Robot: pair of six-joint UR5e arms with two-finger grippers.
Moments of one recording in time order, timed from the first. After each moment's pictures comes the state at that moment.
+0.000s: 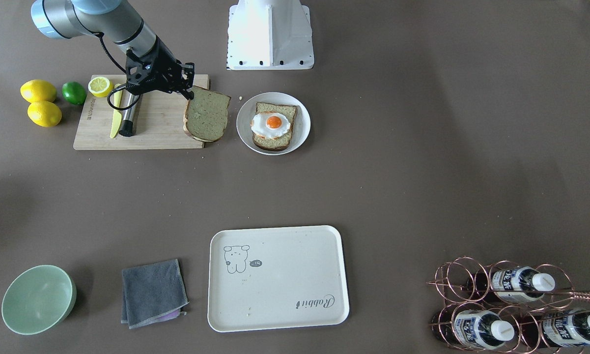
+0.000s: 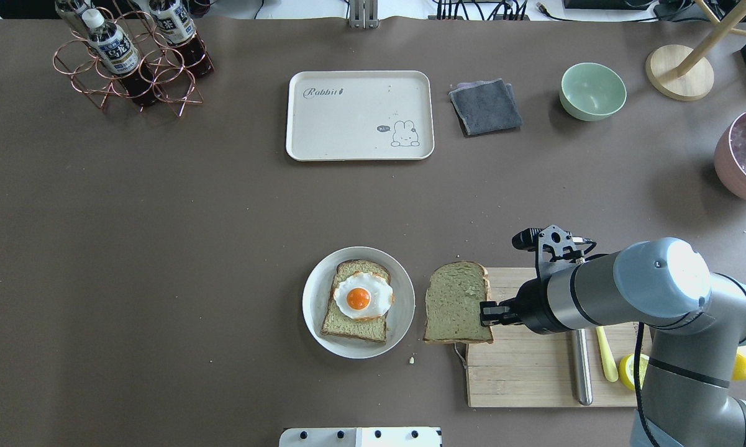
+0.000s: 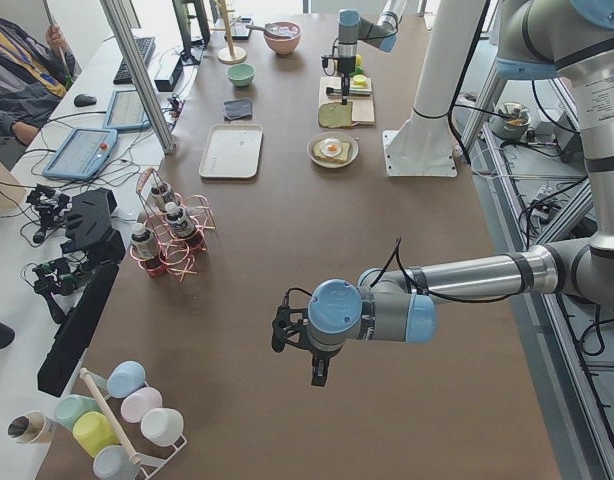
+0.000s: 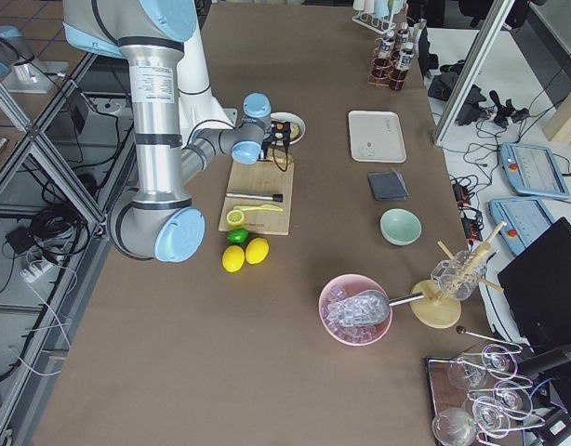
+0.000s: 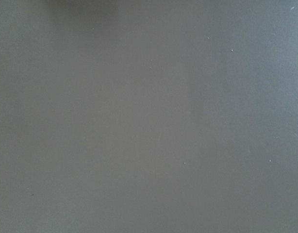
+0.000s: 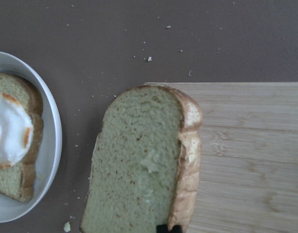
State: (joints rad) left arm -1.63 -1.26 -1.72 -1.78 -2.45 0.10; right arm 0.42 -1.46 2.03 -1.03 1.93 1.34
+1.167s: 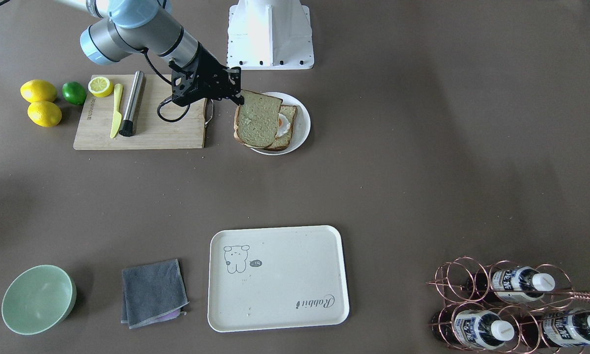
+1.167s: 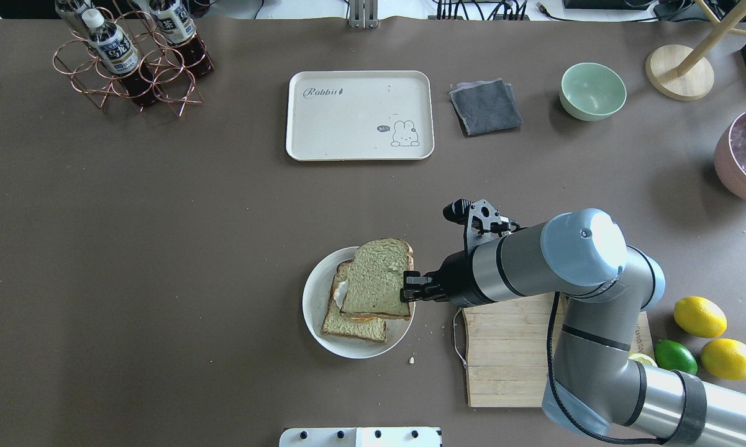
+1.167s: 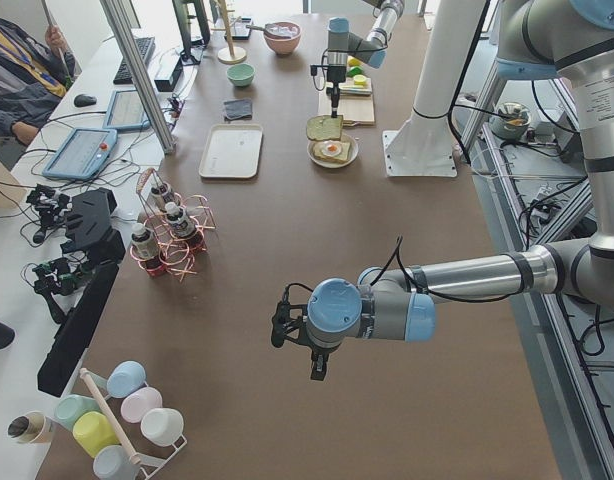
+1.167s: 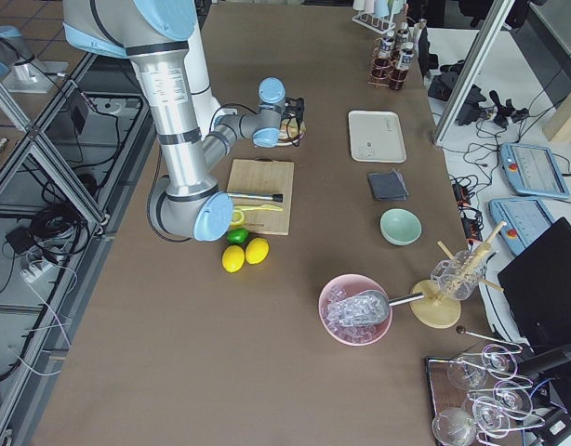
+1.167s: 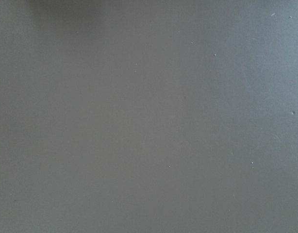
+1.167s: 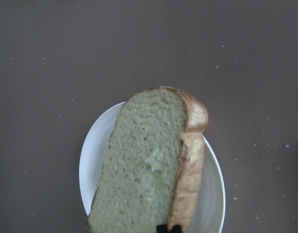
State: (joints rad) left arm -1.63 -1.26 -1.73 -1.78 -2.49 0.10; right arm 0.42 -1.23 1.85 -0.87 1.97 1.48
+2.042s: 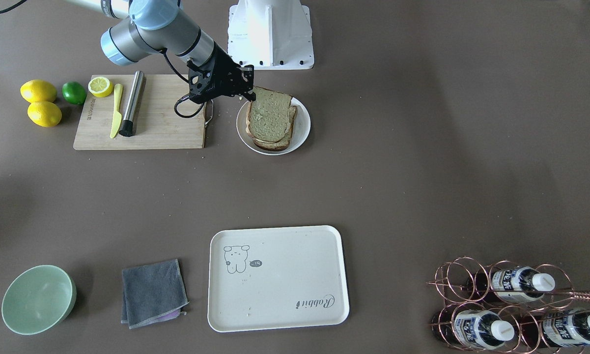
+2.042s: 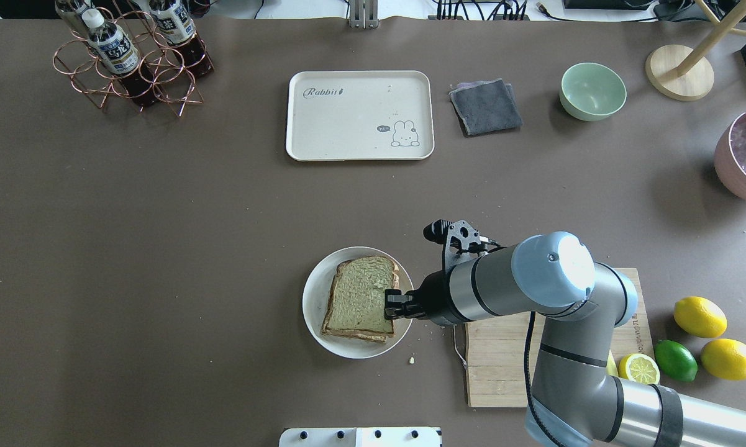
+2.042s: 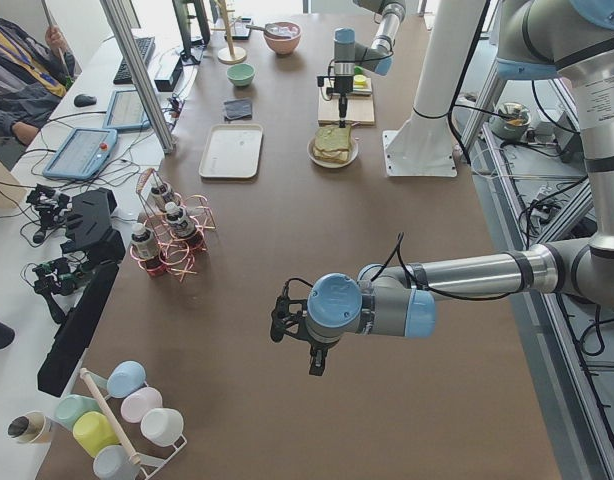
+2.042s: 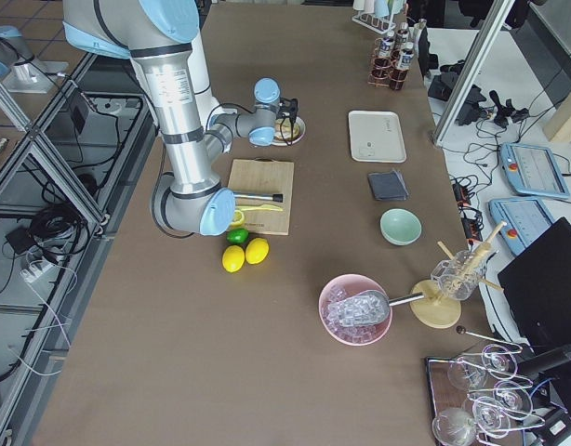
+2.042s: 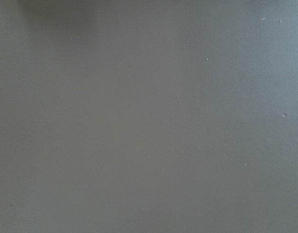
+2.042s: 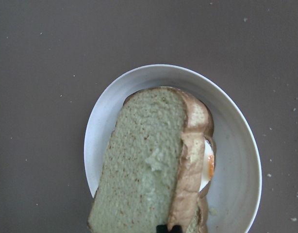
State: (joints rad) left arm -1.63 -1.26 -1.74 -1.78 -2.49 0.10; right arm 0.37 -1.20 1.81 -0.87 1.93 1.52
